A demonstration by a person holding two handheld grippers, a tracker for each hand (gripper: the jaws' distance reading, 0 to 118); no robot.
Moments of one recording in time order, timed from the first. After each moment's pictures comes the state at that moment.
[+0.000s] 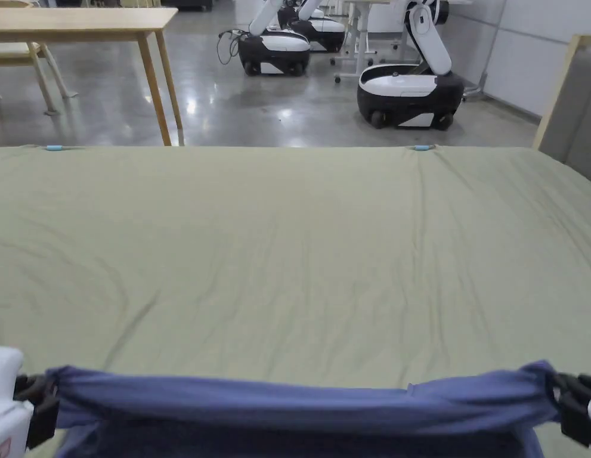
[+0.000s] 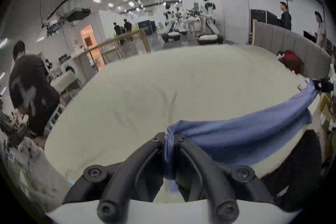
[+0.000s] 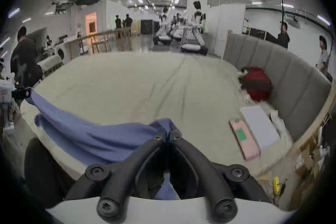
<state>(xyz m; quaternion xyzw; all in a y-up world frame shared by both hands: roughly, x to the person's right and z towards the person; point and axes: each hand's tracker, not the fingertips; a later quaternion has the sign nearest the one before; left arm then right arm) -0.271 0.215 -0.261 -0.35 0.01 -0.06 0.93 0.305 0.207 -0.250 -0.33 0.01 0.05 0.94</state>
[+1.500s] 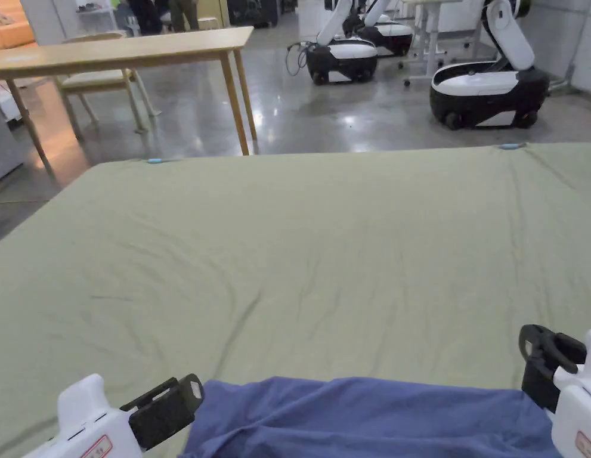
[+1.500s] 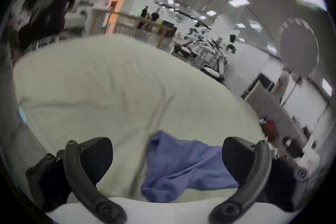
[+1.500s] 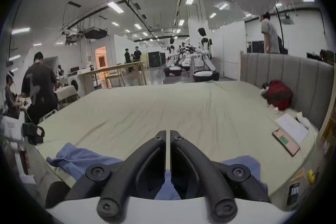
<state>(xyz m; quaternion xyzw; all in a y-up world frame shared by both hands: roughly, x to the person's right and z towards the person) -0.356 0.169 -0.232 -0.28 0.01 0.30 0.91 0.144 0.211 -0.269 -0.16 0.05 -0.03 0.99</state>
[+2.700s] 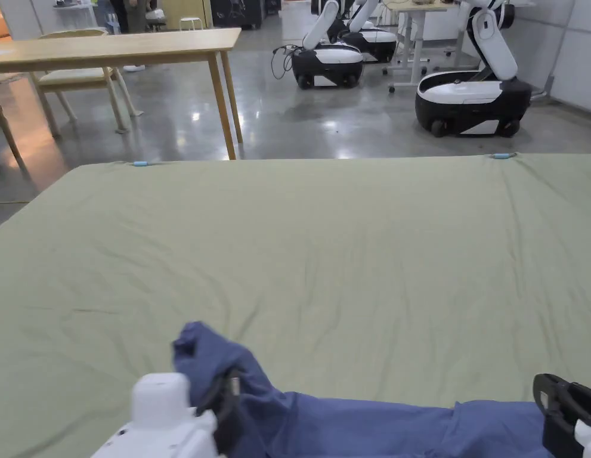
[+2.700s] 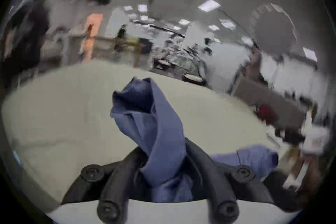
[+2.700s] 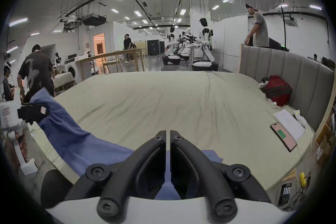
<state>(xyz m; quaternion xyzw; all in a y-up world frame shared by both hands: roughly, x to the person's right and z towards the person) -0.252 0.200 -0.265 -0.19 -0.10 0.06 0.97 0.134 0.197 -0.267 -0.21 0.05 0.00 0.98</state>
